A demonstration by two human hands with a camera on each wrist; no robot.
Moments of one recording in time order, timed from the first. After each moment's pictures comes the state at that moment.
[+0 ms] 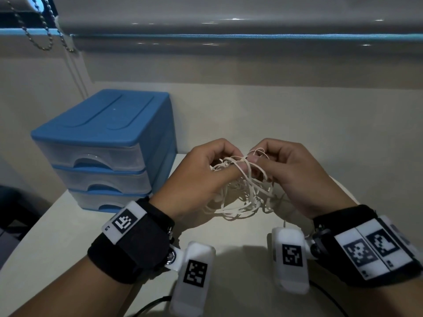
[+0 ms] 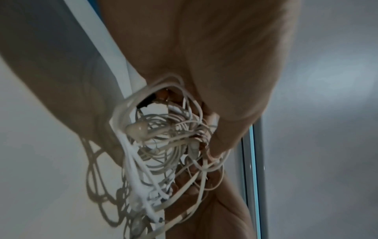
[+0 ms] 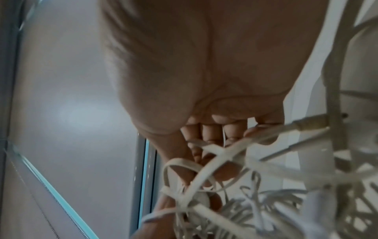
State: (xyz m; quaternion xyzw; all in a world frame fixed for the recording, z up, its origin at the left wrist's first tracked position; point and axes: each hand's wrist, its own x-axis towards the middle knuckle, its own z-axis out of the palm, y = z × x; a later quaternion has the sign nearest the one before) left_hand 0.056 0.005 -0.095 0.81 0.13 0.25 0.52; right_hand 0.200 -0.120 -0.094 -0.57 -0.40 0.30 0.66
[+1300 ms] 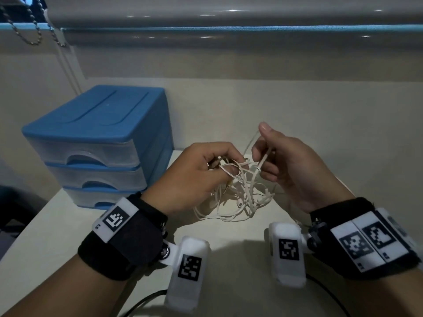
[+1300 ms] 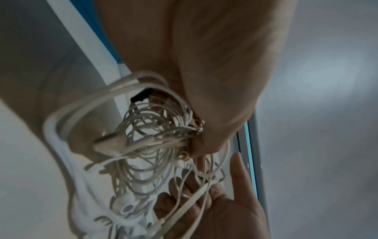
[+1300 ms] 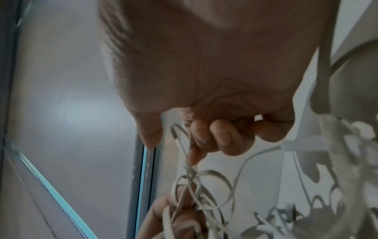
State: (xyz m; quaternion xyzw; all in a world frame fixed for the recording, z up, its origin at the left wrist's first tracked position) left_hand 0.052 0.006 -0.092 0.84 0.10 0.23 0.48; right_hand 0.205 -0.116 -0.093 -0.57 -0.36 0.33 0.66
